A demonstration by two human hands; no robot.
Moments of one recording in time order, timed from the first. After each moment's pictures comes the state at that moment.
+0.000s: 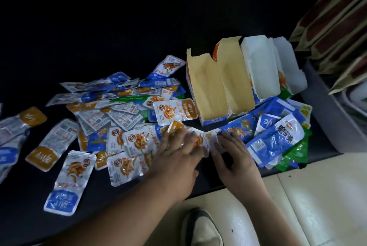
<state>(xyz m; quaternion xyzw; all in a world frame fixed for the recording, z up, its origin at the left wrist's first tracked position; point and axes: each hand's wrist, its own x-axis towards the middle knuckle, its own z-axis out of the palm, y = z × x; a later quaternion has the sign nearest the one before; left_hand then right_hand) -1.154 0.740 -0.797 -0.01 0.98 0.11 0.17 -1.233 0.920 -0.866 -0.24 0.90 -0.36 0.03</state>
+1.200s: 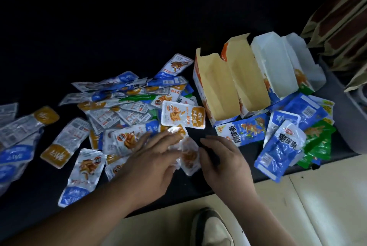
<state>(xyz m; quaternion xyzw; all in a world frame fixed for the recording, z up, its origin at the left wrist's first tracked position) -1.103 0.672 -0.822 0.00 0.98 0.18 0.01 -1.206 0.871 -0.836 -0.27 0.89 -0.37 0.00</state>
